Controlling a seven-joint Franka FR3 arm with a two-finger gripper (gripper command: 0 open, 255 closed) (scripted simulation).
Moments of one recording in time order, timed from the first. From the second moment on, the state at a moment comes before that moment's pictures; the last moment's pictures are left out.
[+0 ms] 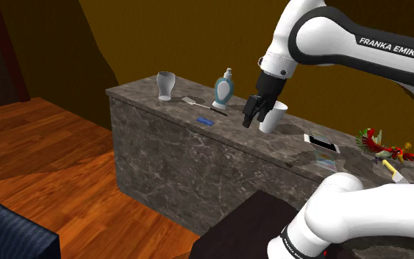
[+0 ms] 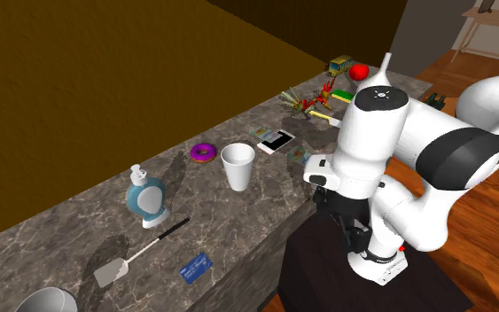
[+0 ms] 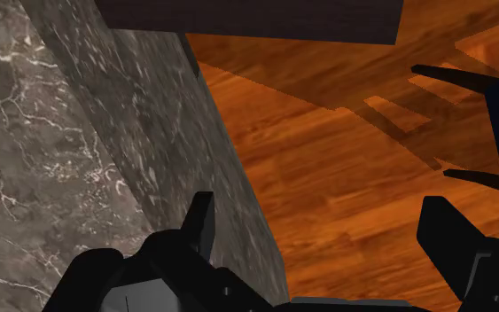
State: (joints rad) arm 0.00 -0.82 0.07 -2.37 0.11 1.57 -0.01
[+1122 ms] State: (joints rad) arm -0.11 -0.65 -0.18 -2.33 -0.15 1.74 -0.36
